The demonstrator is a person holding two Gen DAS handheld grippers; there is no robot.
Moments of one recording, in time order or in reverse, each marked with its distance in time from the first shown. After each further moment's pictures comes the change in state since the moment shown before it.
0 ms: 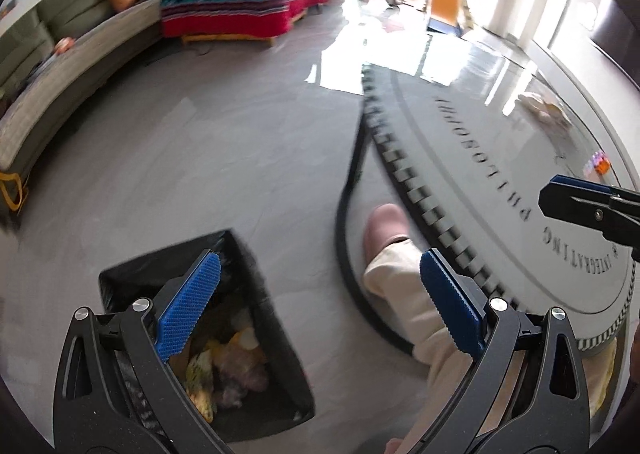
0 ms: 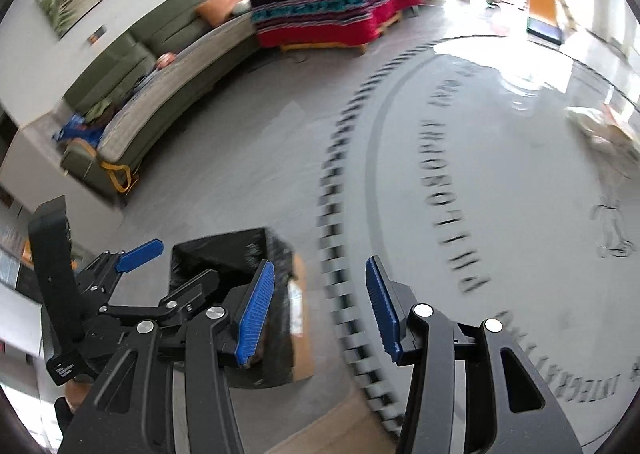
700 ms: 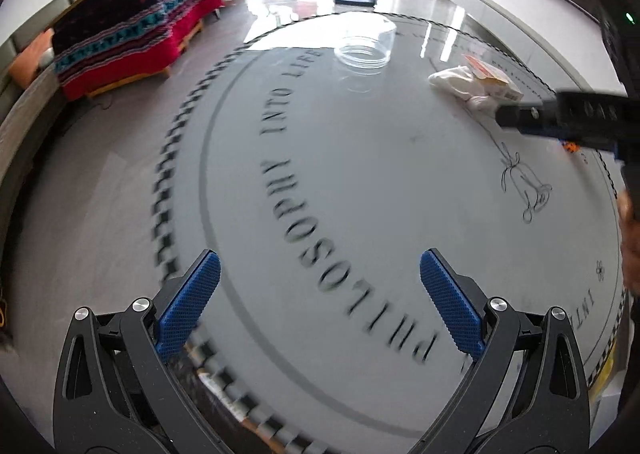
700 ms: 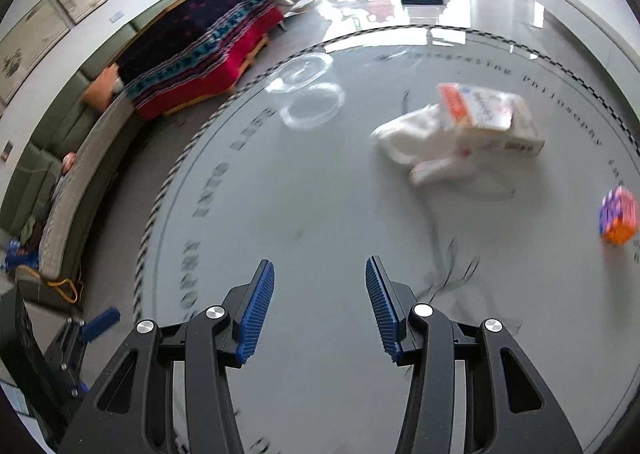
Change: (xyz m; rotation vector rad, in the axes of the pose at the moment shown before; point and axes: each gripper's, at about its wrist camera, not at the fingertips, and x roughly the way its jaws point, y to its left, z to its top) left arm 0.087 -0.164 0.111 0.270 0.057 -0.140; right arm -0.011 -0.244 0.088 0.340 -0.070 -0.200
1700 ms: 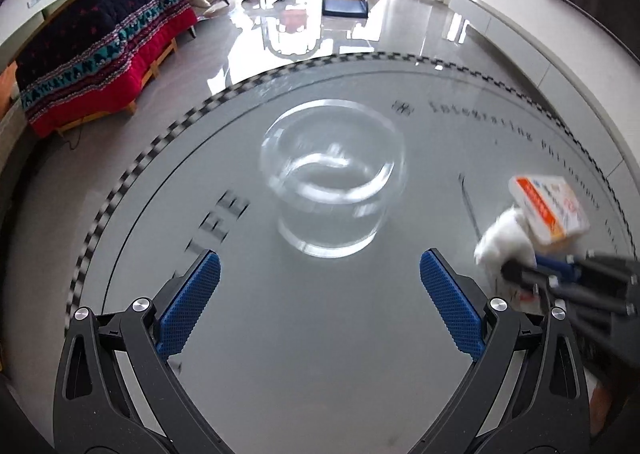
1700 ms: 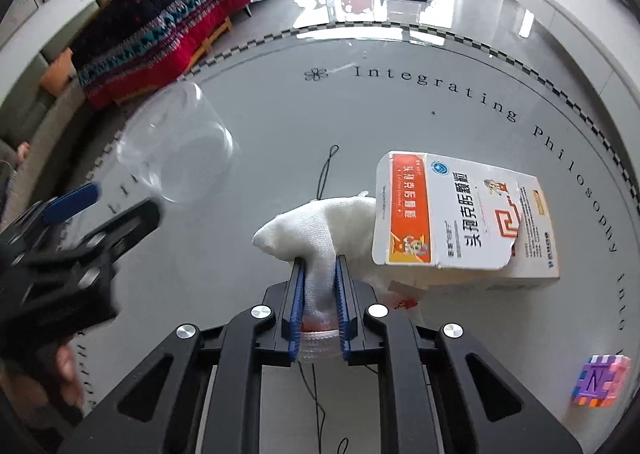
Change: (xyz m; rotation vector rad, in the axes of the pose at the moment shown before) left arm 0.141 -0.047 0.200 0.005 -0.035 -0.015; right arm 0.090 -0.067 0.093 -0.048 0.049 -0.130
